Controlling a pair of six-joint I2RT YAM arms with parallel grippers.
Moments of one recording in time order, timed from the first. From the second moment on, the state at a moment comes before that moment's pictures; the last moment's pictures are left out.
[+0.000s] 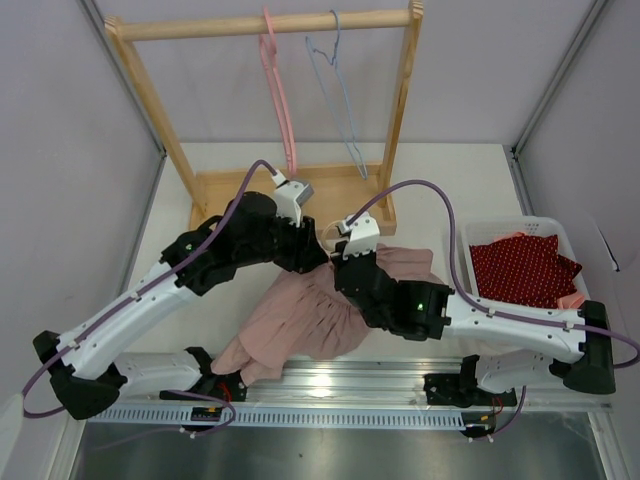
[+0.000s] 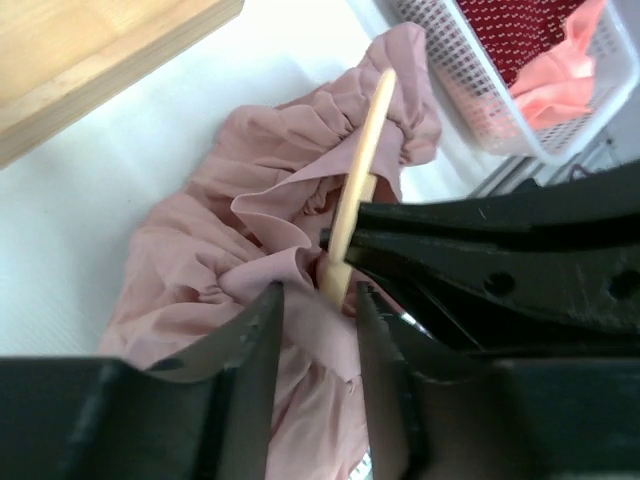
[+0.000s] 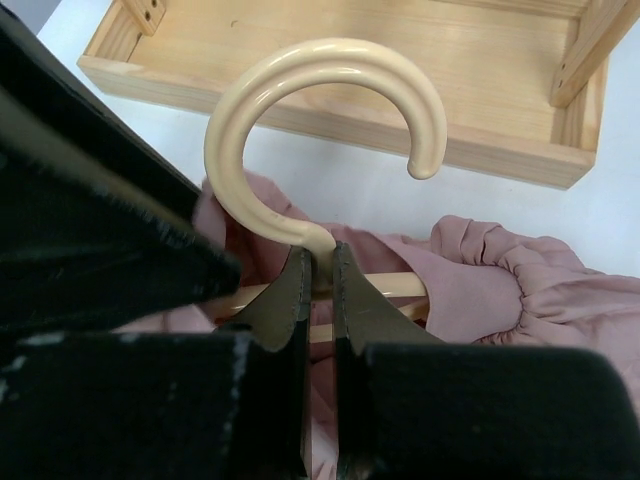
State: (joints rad) left arm -0.86 1.13 1.29 -0.72 0.08 -0.42; right arm 1.32 1.24 1.10 -0.29 0.87 0.45
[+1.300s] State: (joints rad) left arm -0.91 1.11 1.18 -0.62 0.18 -0.12; right arm 1.23 1.16 1.12 -0.35 0.73 0.43
